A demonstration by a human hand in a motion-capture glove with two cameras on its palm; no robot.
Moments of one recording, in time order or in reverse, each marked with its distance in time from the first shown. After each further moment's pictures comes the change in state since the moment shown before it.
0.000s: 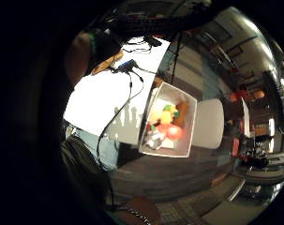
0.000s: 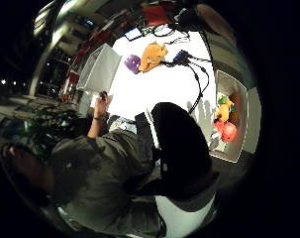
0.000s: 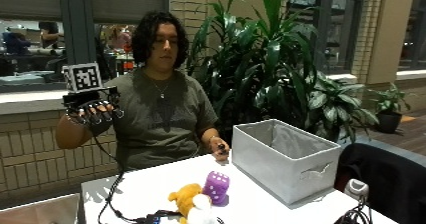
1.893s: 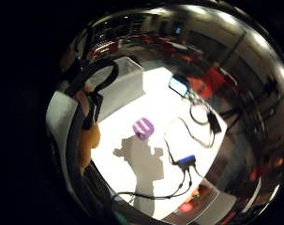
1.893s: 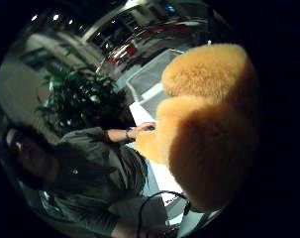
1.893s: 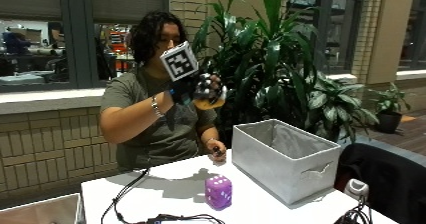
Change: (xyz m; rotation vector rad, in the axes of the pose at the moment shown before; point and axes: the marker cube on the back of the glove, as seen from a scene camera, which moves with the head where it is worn) arm -0.261 -0.214 -0.026 0.185 -0.385 -0.896
